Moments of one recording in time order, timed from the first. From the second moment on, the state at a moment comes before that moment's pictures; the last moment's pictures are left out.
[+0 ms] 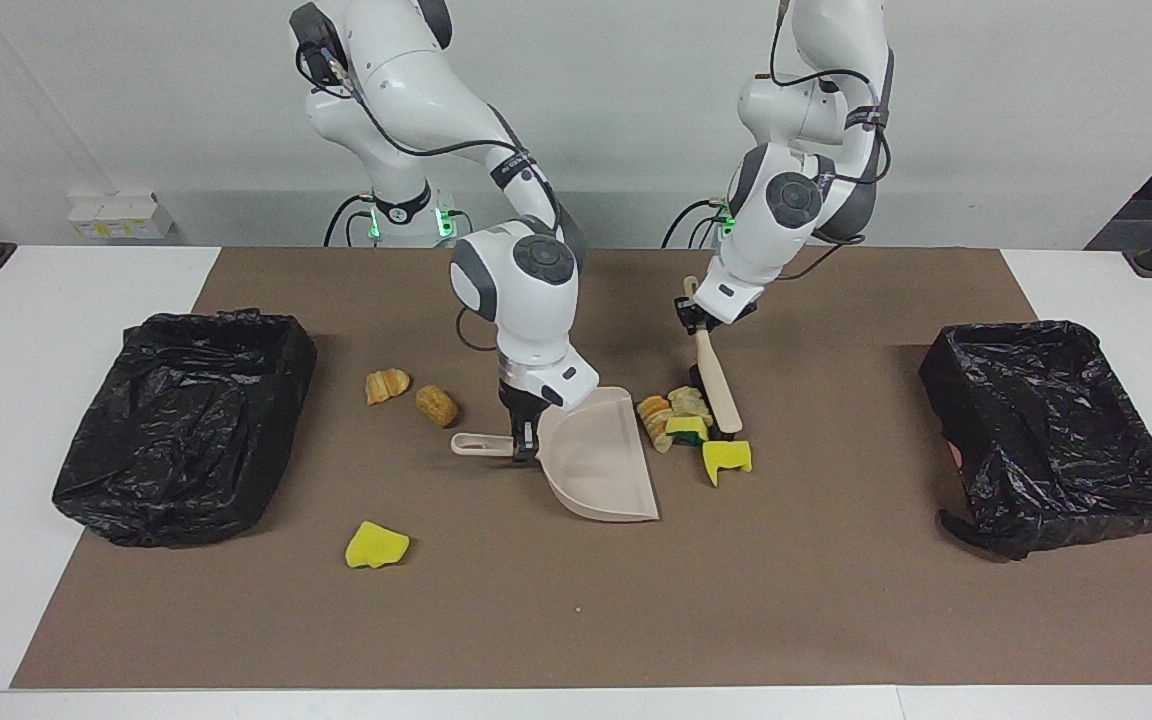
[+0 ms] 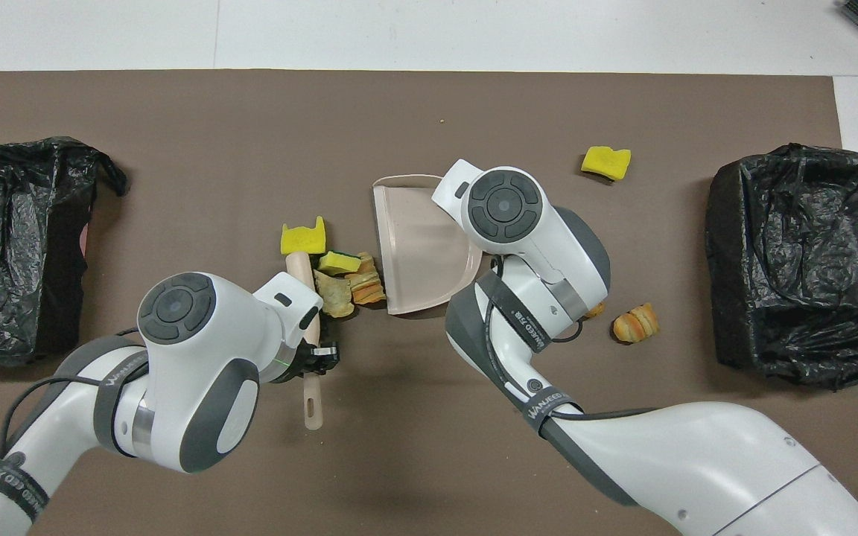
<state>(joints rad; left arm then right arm) -0.41 -0.02 -0.11 -2.26 -0.29 2.17 -0.44 0.36 0.49 0.12 -1.63 -0.32 2.18 -1.05</state>
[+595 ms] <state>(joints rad) -0.53 0.10 -0.11 -2.06 -0.34 2.17 -0.49 0.36 0.49 0.12 -1.63 -0.32 2.18 -1.05</state>
